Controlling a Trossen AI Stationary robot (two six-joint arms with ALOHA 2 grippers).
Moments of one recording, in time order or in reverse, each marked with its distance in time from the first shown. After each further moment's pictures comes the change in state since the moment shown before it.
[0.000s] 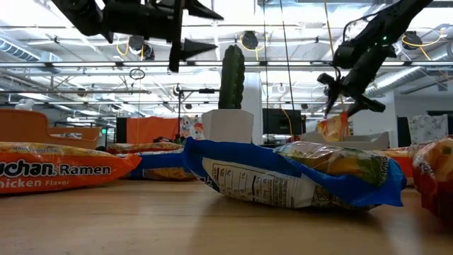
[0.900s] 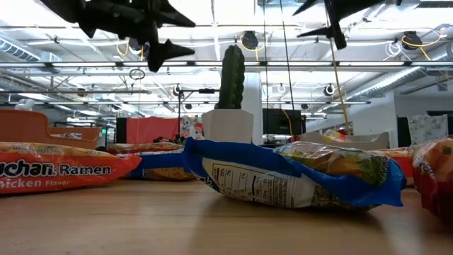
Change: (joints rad) left arm 0.128 -0.219 0.000 -0.511 0.349 0.207; right arm 0.673 -0.393 0.001 0.453 0.364 0.489
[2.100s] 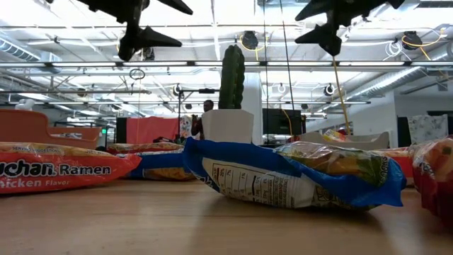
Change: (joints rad) left arm -0.474 0.002 0.000 -0.023 -0.766 -0.376; right arm 0.151 0.063 0.000 -0.233 -0.311 -0.709
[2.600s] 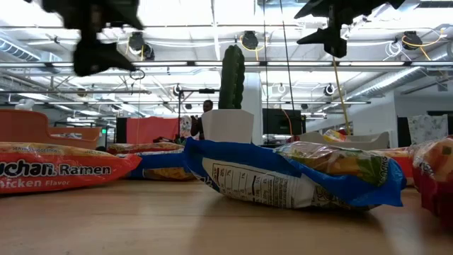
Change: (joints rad) left arm -0.156 0.008 0.001 -0.356 0.320 -0.179; right arm 0.001 0.000 0.000 0.000 0.008 0.219
